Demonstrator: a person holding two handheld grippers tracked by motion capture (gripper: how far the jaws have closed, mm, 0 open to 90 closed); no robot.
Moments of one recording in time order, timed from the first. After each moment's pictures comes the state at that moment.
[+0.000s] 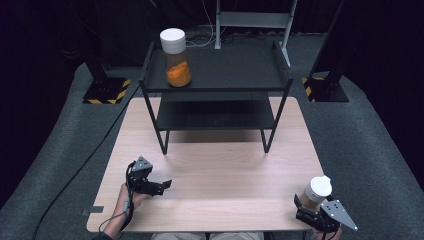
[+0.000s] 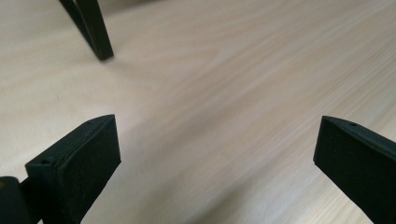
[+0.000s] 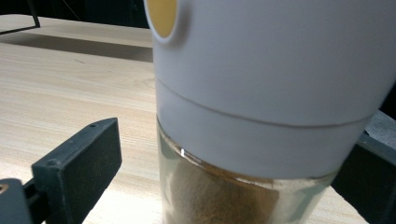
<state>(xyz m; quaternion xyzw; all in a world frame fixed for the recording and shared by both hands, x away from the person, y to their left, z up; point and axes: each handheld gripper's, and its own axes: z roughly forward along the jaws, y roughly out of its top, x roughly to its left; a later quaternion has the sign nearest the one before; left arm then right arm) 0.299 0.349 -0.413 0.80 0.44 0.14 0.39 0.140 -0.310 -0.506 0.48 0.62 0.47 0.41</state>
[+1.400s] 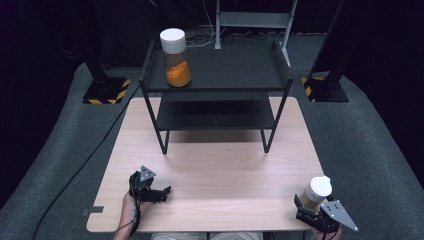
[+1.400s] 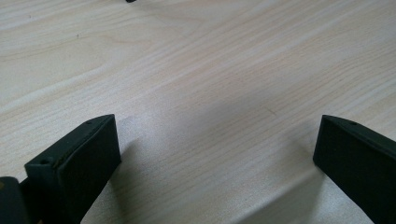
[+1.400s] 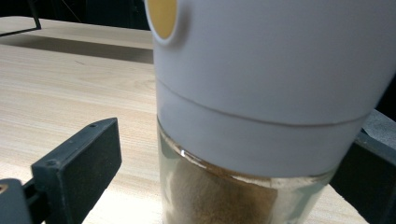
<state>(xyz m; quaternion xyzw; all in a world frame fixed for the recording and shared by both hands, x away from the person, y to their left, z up) 0.282 0.321 -0.436 0.79 0.48 0.20 0.34 0.139 -0.311 -0.507 0.48 0.61 0.47 0.42</state>
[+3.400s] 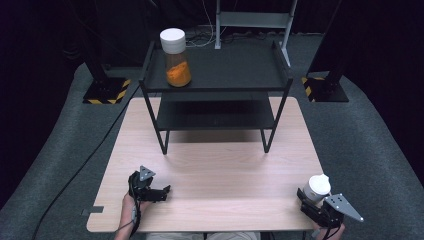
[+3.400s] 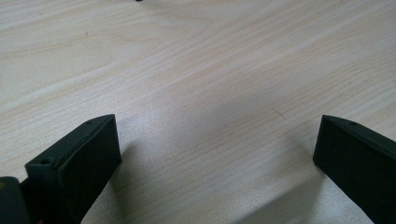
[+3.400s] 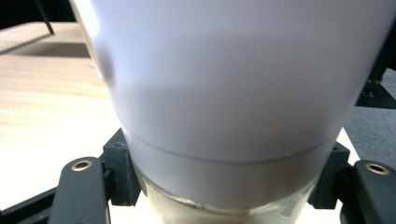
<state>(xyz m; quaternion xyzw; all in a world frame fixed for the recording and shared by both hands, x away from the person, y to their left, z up) 0.281 0.320 -0.436 0.78 0.49 0.20 0.33 0.151 -0.322 -0.477 0.51 0.62 0.48 0.35</state>
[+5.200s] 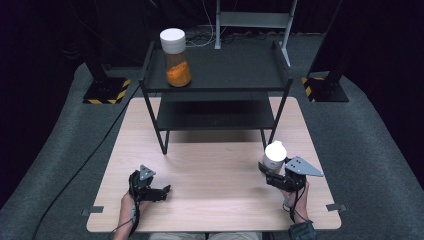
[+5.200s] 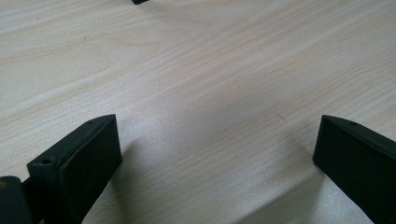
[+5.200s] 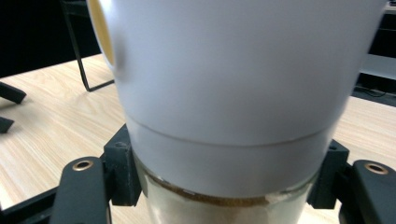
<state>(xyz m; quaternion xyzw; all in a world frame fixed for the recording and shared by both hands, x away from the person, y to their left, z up) 0.284 0.321 -0.436 0.79 0.48 0.20 0.33 0.257 -0.280 -0.429 0.35 0.70 0.55 0.29</state>
